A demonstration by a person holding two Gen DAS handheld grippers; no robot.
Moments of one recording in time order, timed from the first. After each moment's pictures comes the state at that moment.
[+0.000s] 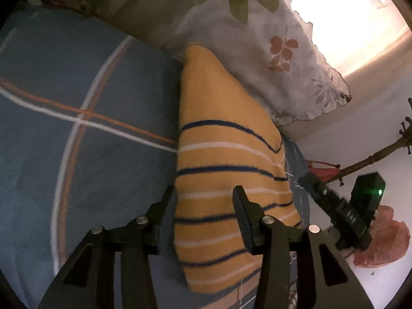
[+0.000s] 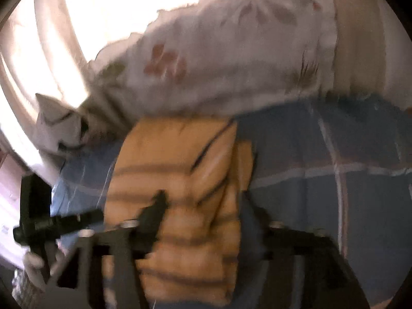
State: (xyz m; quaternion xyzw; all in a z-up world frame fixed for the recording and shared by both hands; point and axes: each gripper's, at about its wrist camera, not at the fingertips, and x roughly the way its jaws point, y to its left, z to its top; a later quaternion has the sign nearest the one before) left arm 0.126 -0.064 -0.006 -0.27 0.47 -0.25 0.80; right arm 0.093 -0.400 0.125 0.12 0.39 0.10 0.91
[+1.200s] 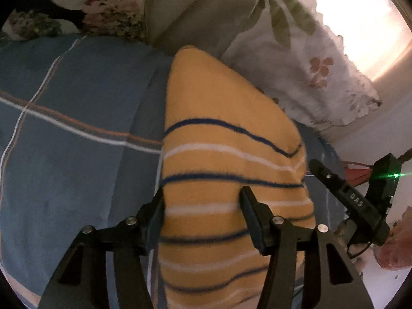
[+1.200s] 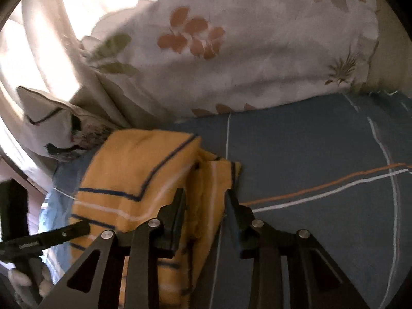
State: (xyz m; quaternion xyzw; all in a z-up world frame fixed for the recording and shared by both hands) left arm 0.107 0.000 0.011 -0.20 0.48 -0.16 0.84; right arm 0.112 -0.324 0.101 0.13 0.40 0.11 0.90
